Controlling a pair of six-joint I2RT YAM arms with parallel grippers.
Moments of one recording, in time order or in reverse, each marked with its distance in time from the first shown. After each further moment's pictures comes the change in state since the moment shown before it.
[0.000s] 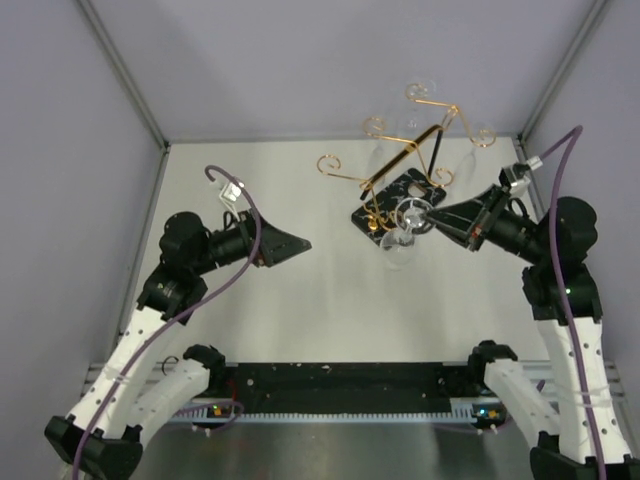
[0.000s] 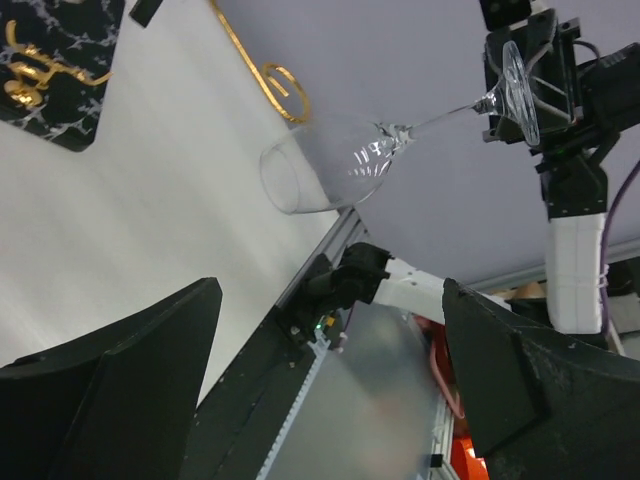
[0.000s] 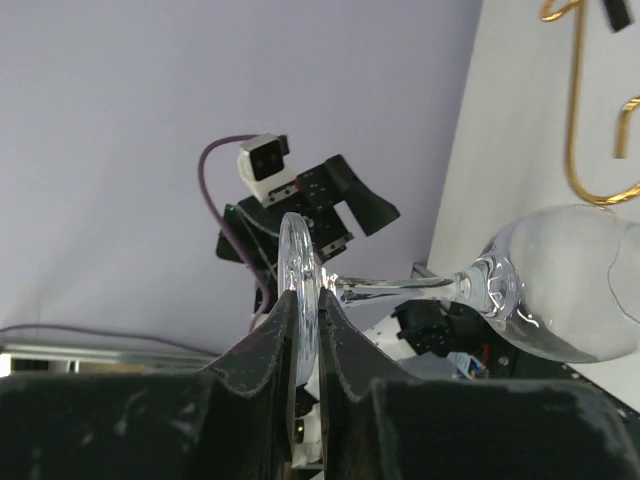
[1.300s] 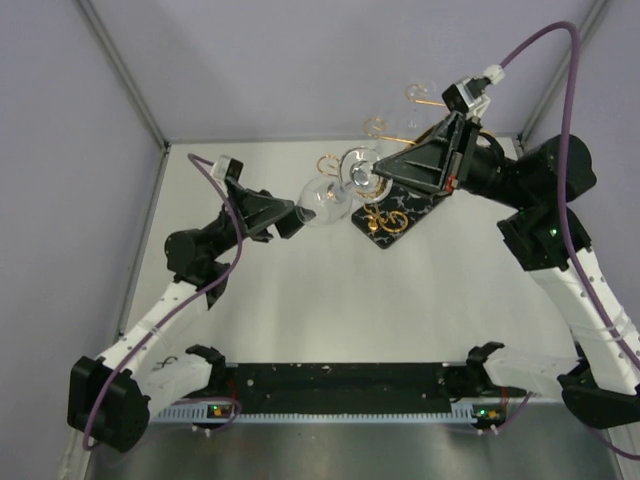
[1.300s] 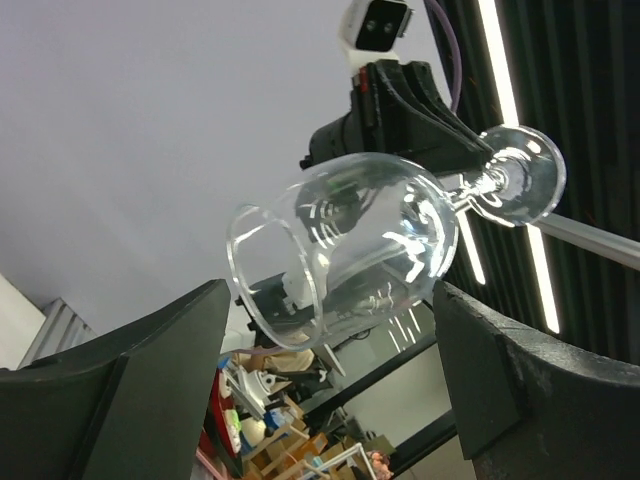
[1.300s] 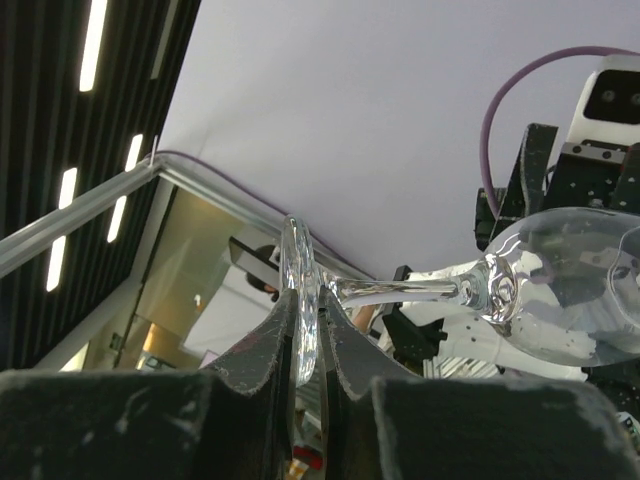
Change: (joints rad) left arm -0.006 0.235 -0.170 1.215 0.031 -0.971; right arm 0.539 0.387 0.541 0.368 0.112 0.171
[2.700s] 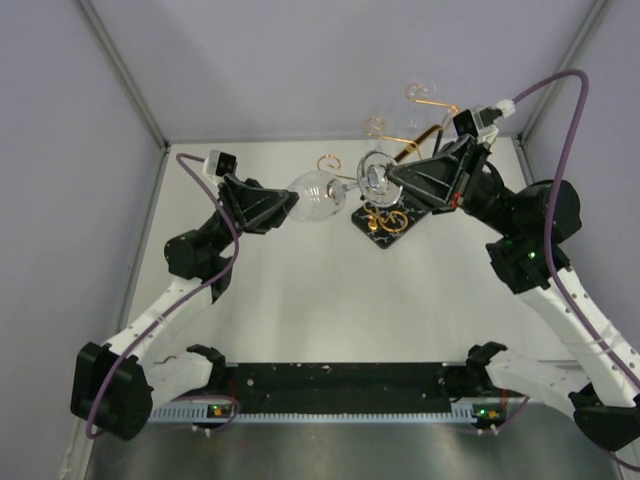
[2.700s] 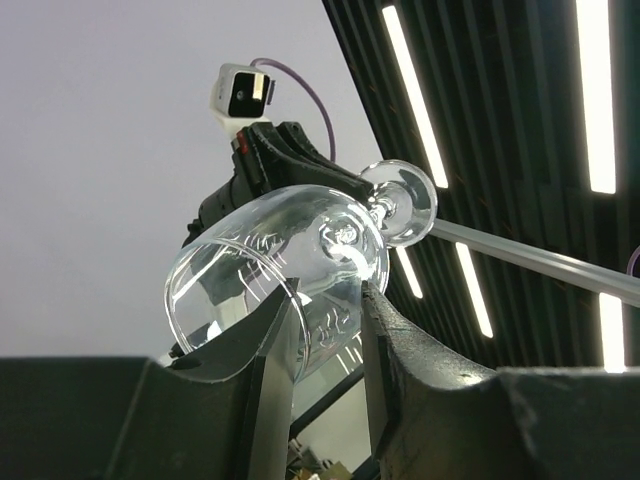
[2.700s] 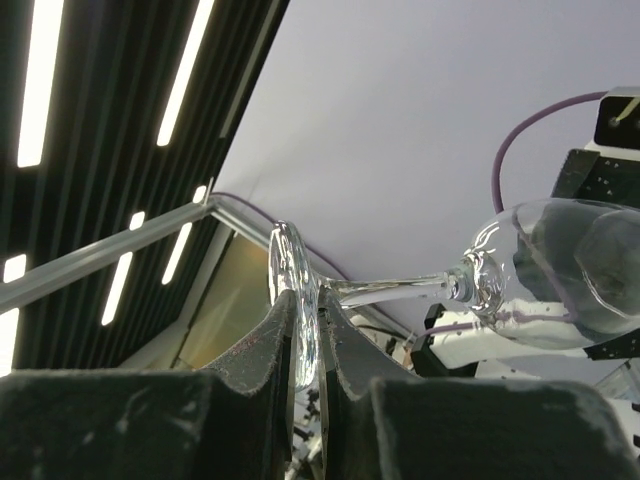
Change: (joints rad) left arm -0.005 0.068 0.011 0.252 -0.114 -0.178; right arm 0.011 -0.108 -0.308 0.371 0.134 0.147
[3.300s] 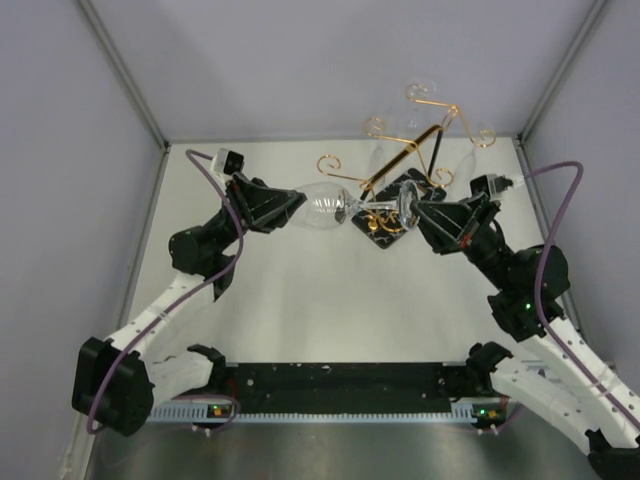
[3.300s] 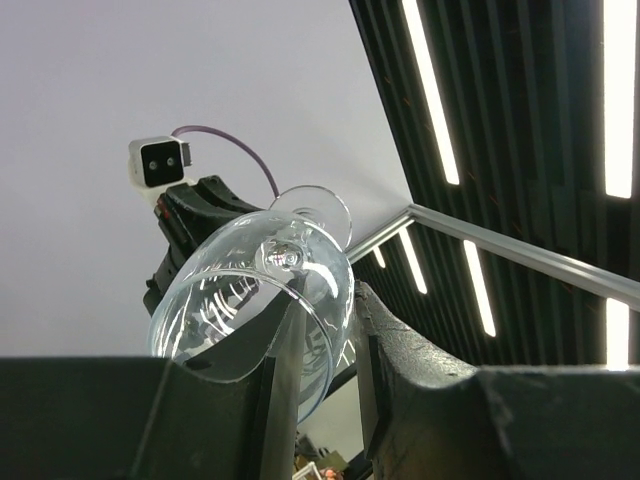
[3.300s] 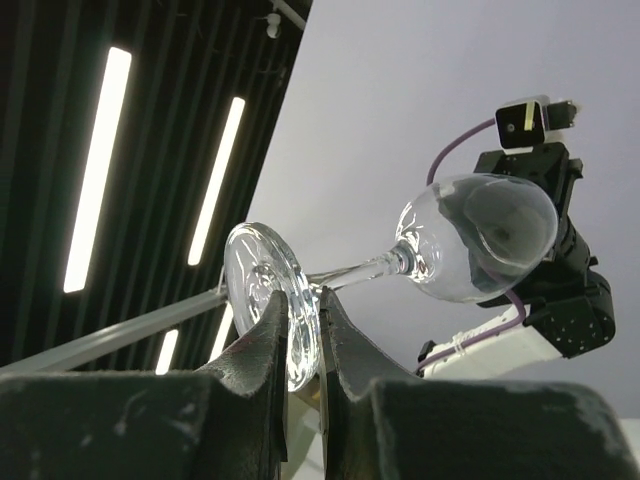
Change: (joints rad) left arm -0.005 0.018 0.017 -0.030 0.025 0.009; right arm 0.000 -0.322 -0.481 0.096 0.288 0.103
